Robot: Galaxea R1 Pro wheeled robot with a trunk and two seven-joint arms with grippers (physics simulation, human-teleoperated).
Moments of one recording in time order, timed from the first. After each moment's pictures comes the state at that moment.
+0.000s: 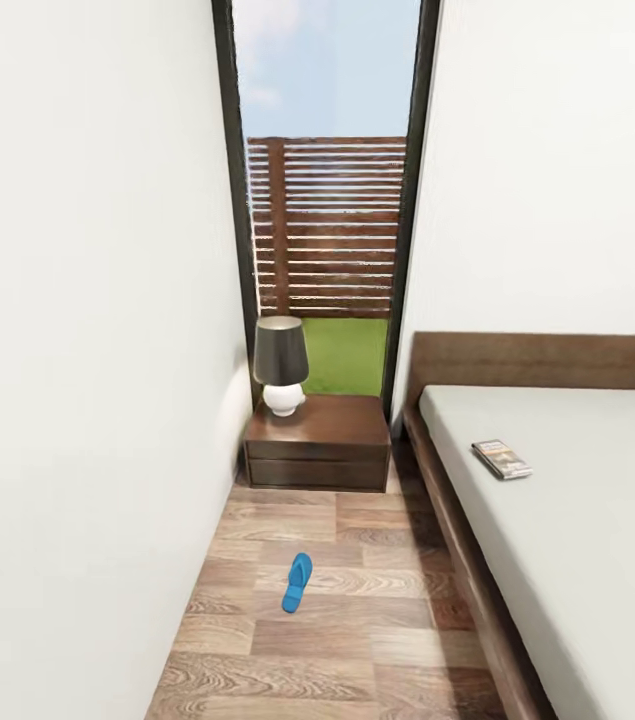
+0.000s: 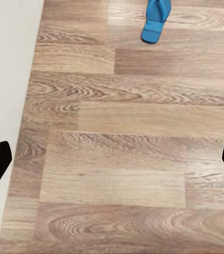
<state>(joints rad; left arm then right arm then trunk) -0.02 -0.01 0.00 -0.62 0.00 -0.18 0.00 -0.01 -0.10 -0.05 -0.44 -0.01 -0.16 0.00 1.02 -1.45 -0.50</state>
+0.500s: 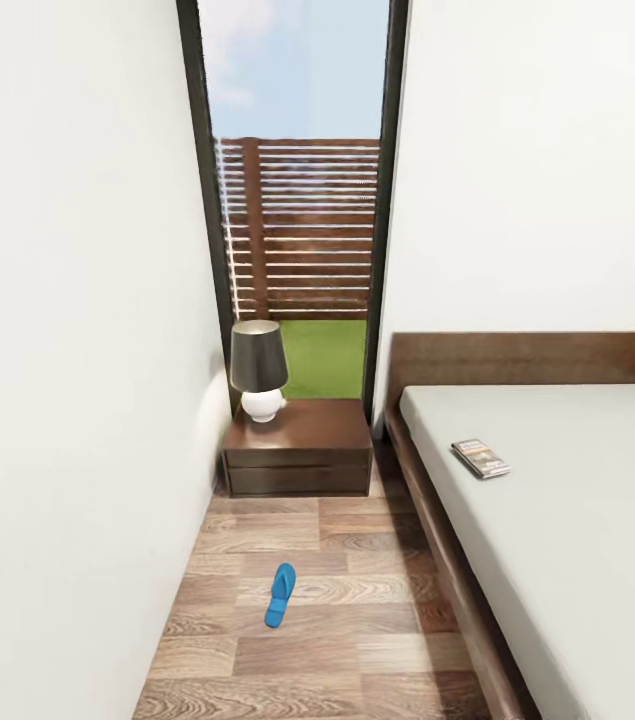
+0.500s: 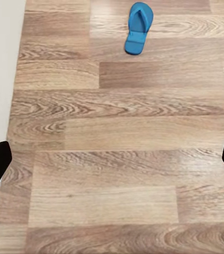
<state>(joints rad) -0.02 -0.01 0.00 -0.62 0.00 -0.18 0.00 -0.01 -0.10 -0.05 -0.44 -0.01 -0.16 0.00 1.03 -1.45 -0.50</state>
